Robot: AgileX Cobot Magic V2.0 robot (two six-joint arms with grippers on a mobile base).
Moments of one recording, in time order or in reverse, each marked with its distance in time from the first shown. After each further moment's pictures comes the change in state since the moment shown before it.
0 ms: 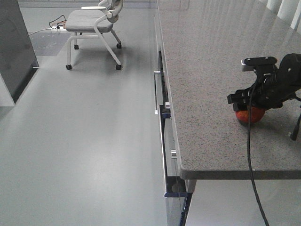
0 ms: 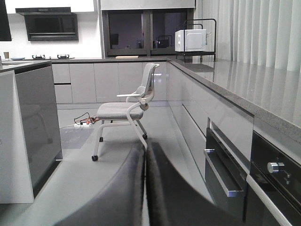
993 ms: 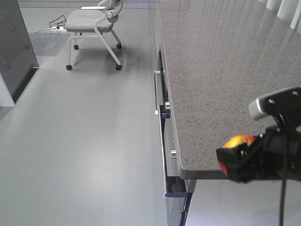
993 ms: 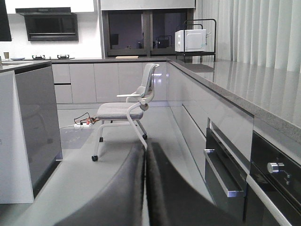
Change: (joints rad) left arm 0.000 0.000 0.000 0.000 0.000 0.000; right arm 0.381 -0.941 0.740 0.159 -0.083 -0.038
